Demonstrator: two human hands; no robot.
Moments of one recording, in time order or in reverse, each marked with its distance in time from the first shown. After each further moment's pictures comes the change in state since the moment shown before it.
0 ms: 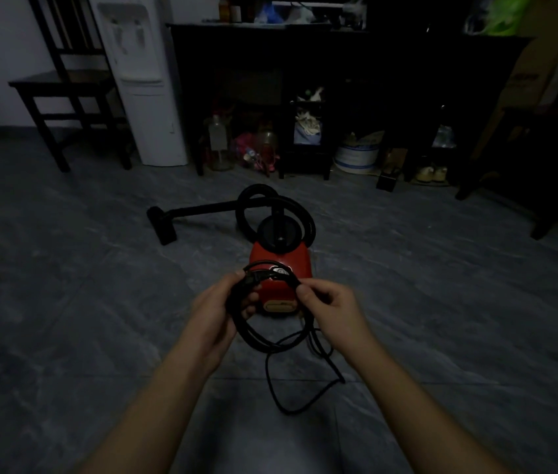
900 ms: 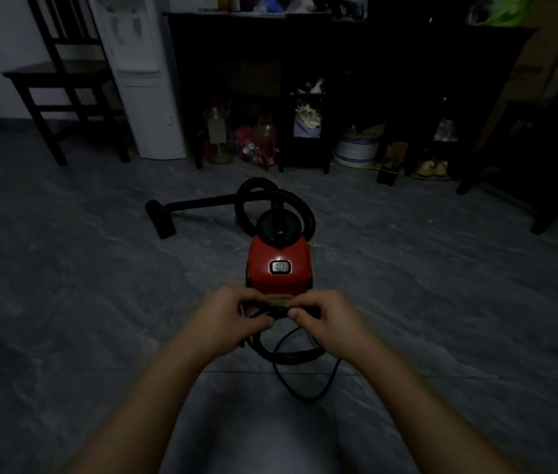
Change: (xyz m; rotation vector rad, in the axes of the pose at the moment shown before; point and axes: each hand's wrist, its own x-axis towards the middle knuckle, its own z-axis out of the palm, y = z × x) left_hand -0.007 0.003 -0.013 1.248 -0.299 0.393; right_hand -0.002 0.015 -0.010 -0.568 -0.277 -0.088
